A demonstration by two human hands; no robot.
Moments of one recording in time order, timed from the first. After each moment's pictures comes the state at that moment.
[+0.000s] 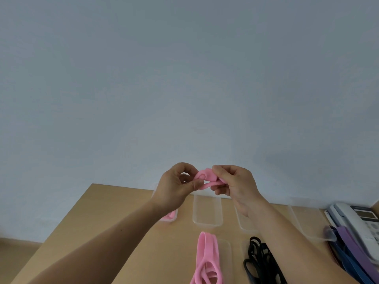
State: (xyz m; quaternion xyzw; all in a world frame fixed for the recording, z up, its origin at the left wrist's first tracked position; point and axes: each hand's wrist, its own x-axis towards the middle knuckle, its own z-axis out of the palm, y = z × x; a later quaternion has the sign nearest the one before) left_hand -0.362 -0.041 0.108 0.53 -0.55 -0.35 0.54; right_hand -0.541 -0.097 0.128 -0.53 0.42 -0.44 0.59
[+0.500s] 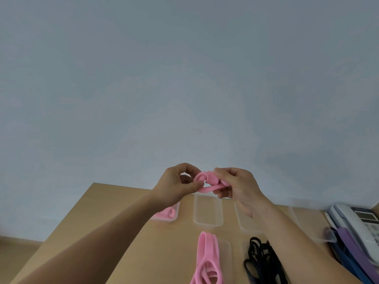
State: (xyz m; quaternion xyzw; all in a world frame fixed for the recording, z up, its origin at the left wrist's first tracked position) left_hand -0.351 -0.040 0.117 0.50 -0.57 -0.42 0.49; right_hand -0.548 -0.094 0.131 -0.55 0.43 -0.40 0.60
